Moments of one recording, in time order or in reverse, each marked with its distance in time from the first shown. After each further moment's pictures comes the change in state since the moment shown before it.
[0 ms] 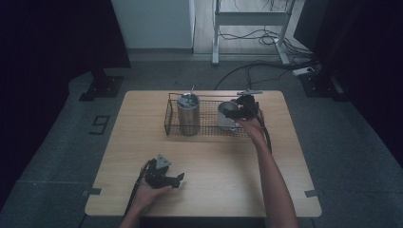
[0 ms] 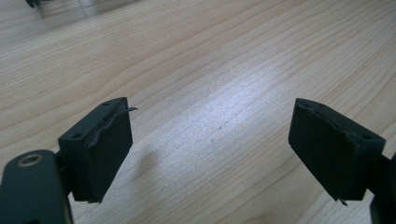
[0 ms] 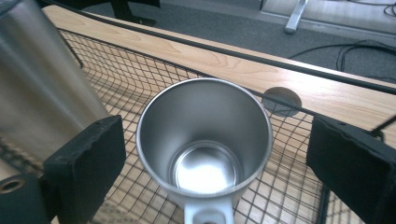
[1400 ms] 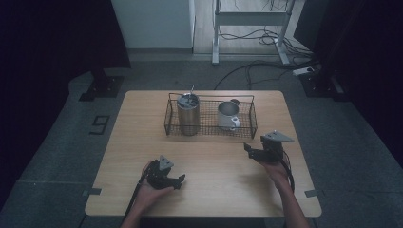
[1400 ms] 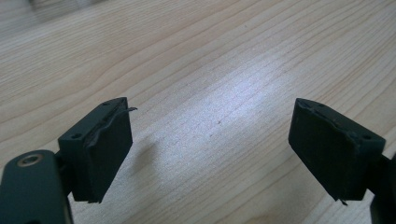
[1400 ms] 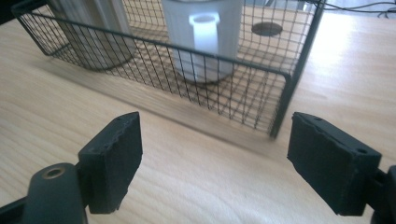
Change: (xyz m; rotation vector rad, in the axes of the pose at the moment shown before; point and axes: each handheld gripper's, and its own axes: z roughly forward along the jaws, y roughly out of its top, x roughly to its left) left arm -0.004 -0.002 0.006 0.027 0.017 0.021; right arm -0.009 -0.135 -0.096 -0.096 0.026 0.019
